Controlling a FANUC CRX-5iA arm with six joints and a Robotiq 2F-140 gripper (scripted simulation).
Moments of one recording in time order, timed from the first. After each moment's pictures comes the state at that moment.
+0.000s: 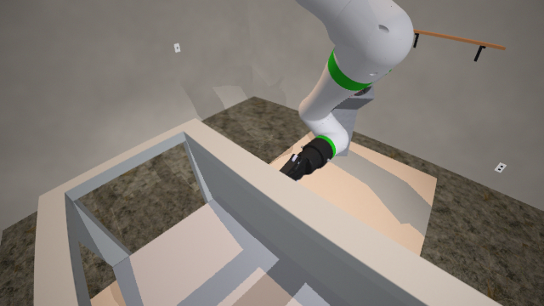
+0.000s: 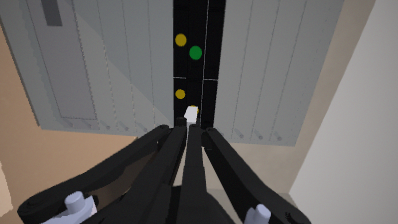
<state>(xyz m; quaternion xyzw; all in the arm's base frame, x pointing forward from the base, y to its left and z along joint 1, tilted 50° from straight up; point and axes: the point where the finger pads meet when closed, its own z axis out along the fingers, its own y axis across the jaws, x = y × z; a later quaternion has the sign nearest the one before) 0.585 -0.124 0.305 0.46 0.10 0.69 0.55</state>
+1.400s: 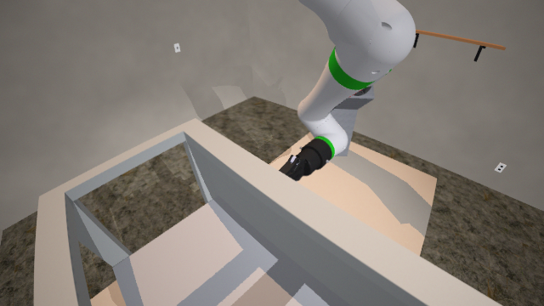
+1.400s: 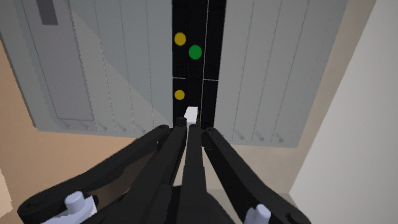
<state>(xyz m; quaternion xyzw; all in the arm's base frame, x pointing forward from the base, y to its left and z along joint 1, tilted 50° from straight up) 0.590 -0.127 0.309 0.46 0.10 0.69 0.55</state>
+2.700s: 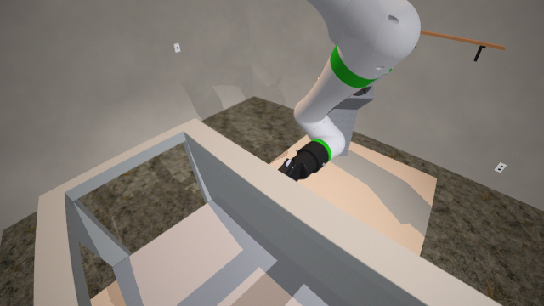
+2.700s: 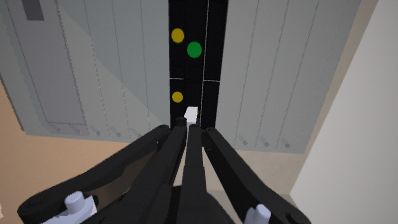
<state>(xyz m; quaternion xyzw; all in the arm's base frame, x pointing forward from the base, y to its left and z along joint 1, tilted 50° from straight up) 0.606 -0.134 0.320 0.46 0.10 0.69 0.55</state>
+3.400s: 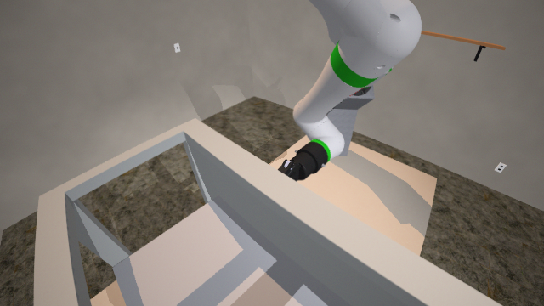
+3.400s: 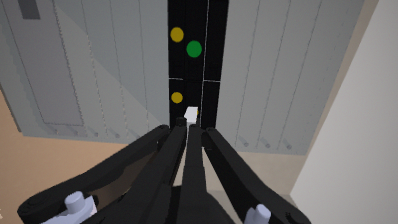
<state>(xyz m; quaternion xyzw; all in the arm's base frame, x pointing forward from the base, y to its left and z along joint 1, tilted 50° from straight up) 0.610 -0.136 0.323 0.46 0.10 0.69 0.55</state>
